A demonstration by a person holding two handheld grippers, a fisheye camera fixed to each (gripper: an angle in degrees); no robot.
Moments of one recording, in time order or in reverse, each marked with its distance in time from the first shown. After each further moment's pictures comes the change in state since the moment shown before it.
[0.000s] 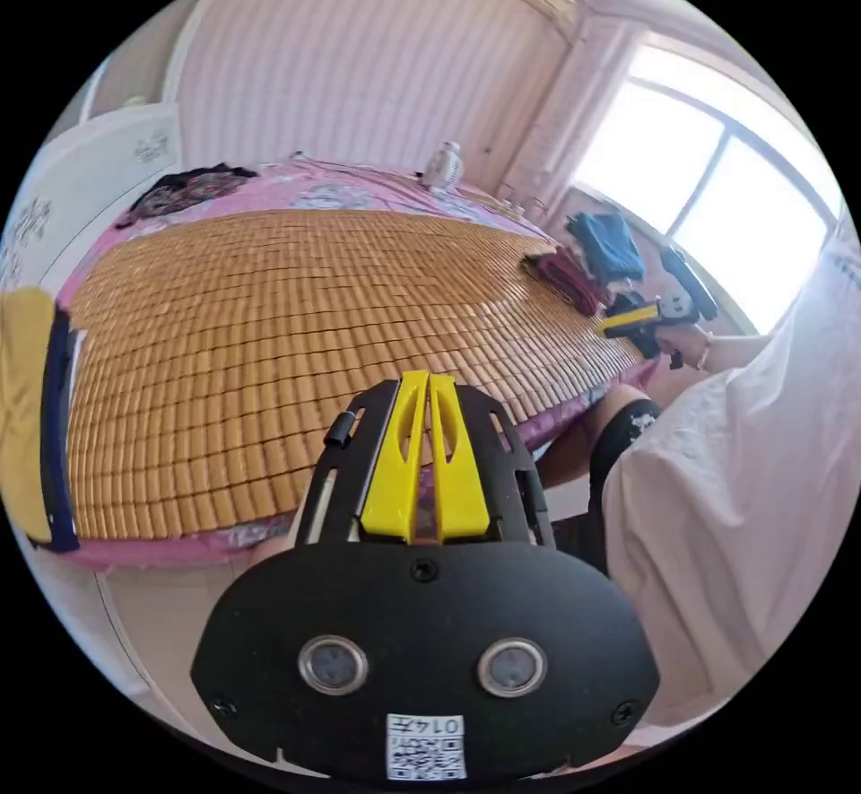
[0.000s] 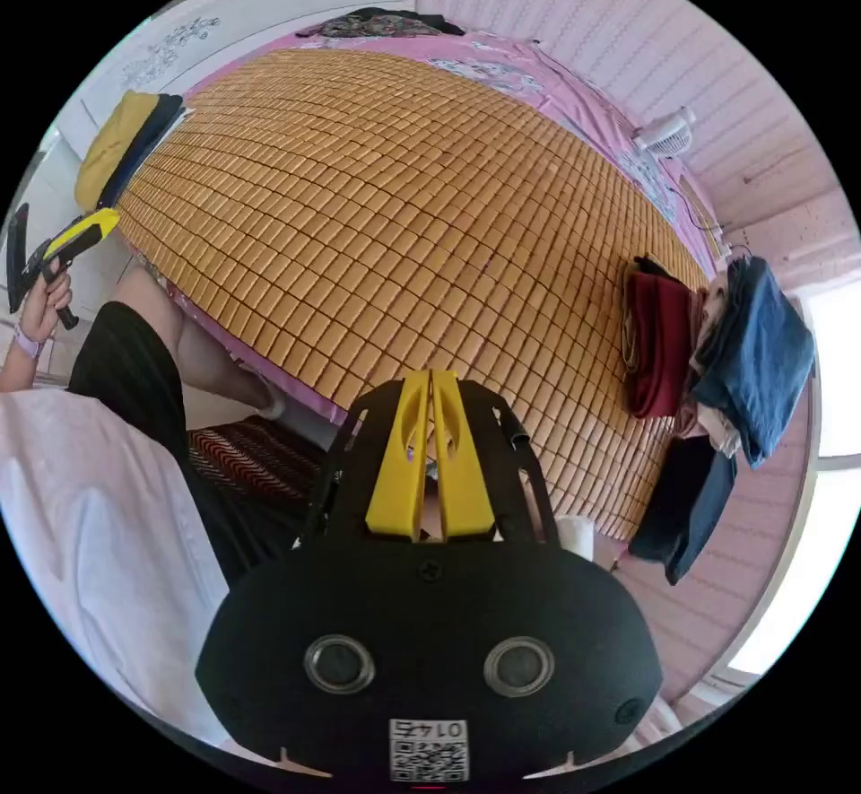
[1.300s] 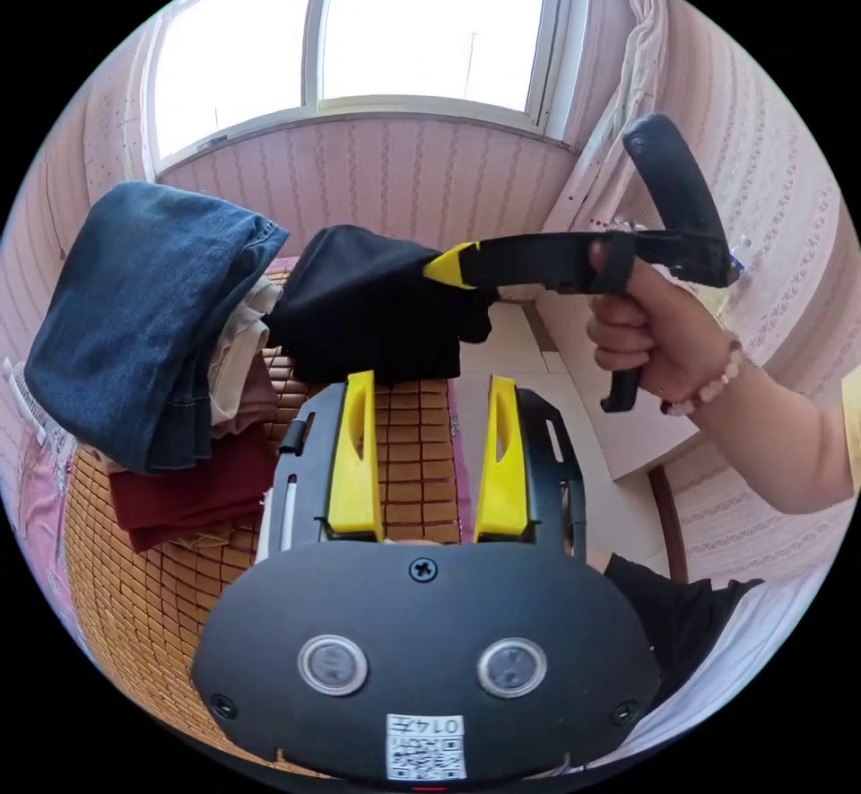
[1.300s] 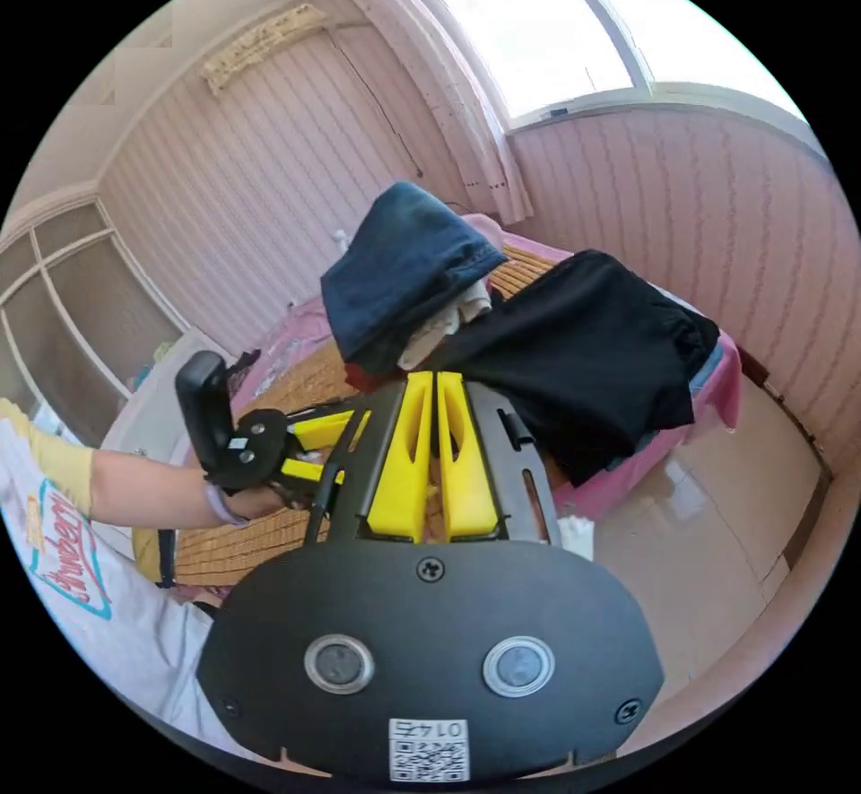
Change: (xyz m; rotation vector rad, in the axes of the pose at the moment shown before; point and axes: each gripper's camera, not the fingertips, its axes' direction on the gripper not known) left arm 0.503 -0.368 0.287 -0.148 0.528 0.887; right arm 0.386 0.481 -0.149 0.777 -0.271 0.898
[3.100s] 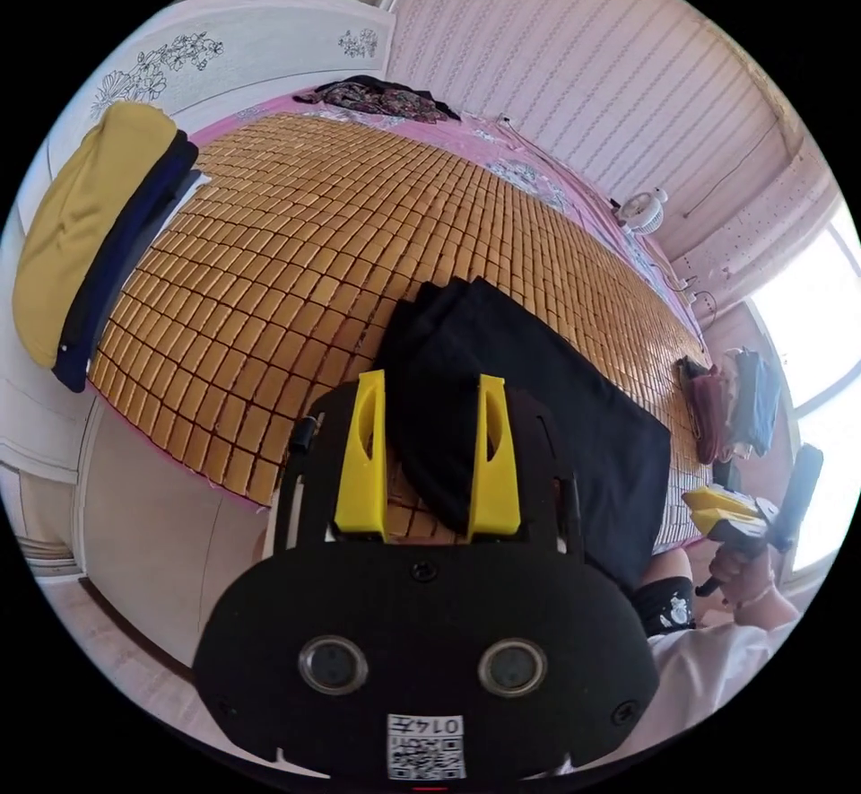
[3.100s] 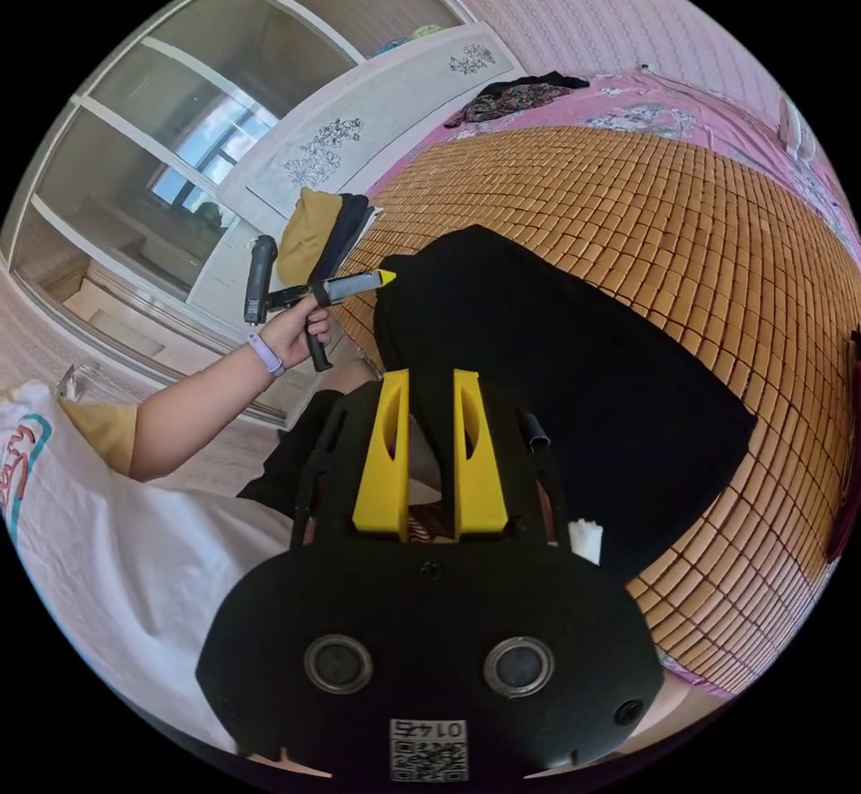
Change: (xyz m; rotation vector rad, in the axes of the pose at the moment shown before) left arm 0.007 0.722 -0.398 0.130 -0.785 -1.573; right arm -0.434 0.187 0.381 -0.873 -0.569 -0.670
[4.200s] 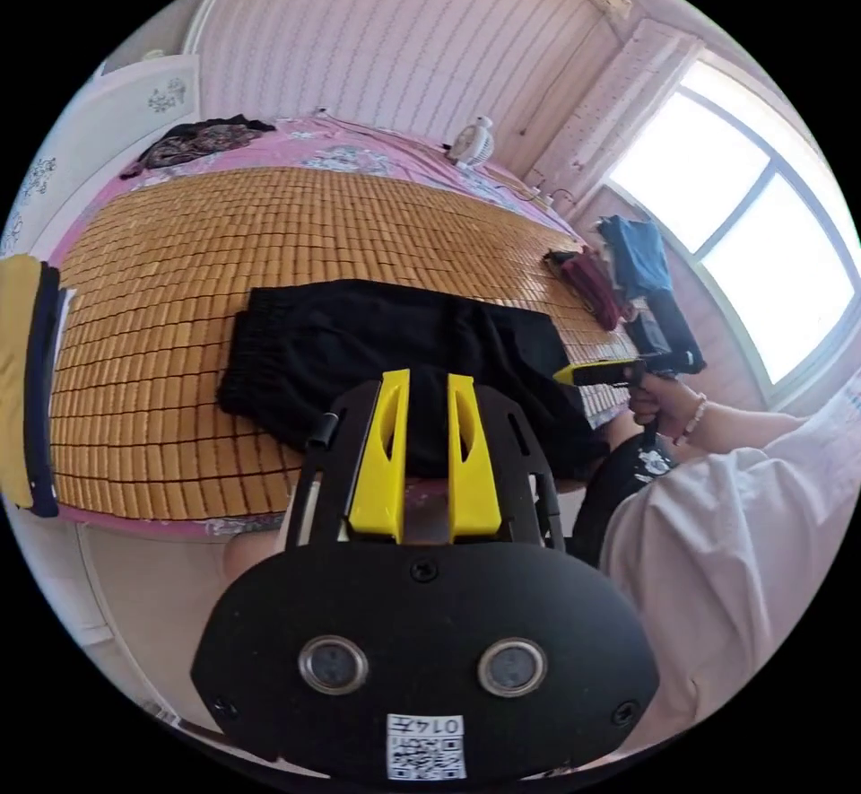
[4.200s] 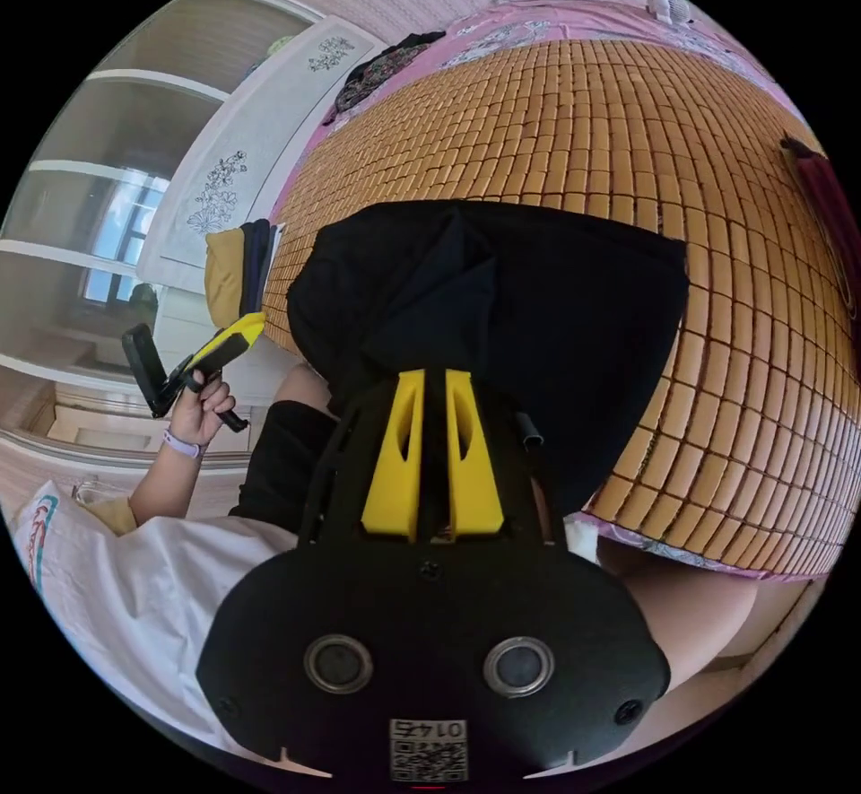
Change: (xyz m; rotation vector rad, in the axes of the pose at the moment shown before) left arm 0.060 0.005 0.018 -0.004 0.216 0.421; right arm 0.108 -0.019 0.025 -0.038 0.082 0.358
